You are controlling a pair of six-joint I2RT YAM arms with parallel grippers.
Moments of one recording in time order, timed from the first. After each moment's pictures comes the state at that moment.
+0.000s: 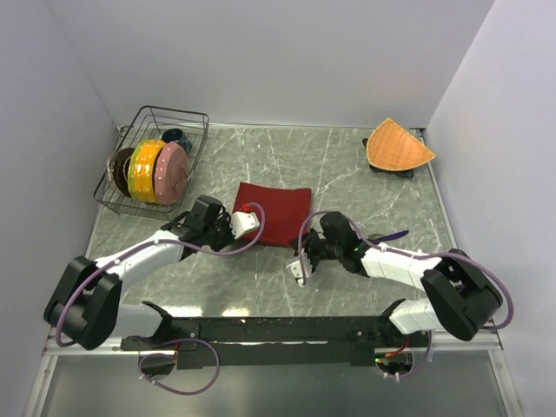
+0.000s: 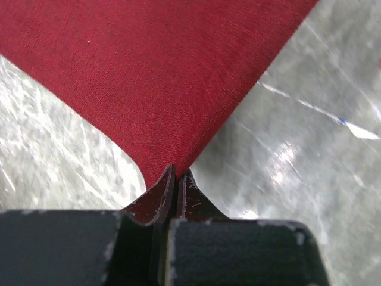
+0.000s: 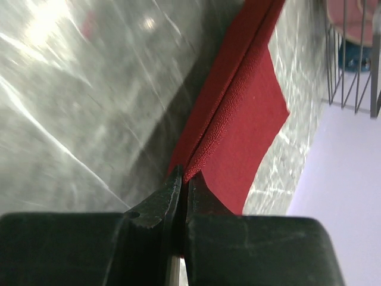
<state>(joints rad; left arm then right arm) -0.51 1.32 0.68 -0.21 0.24 0.60 0.63 1.35 0.49 0.17 -0.54 -1.57</state>
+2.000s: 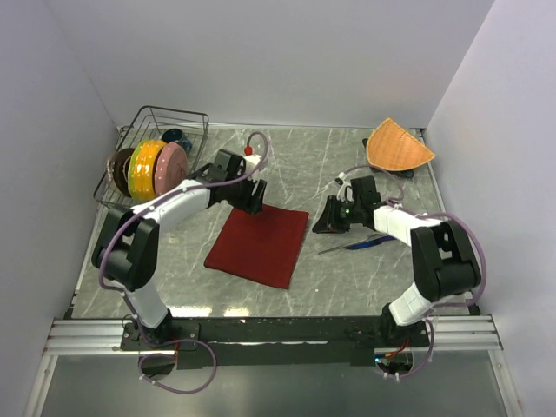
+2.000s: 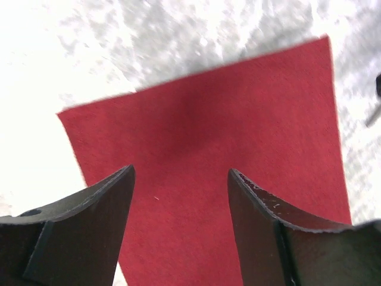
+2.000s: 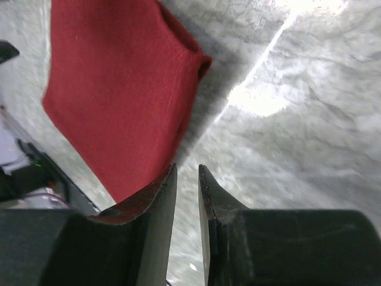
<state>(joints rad) -0.49 1.71 1.21 -0.35 0.26 0.00 0.23 1.56 0.80 -0.18 -0.59 0.40</state>
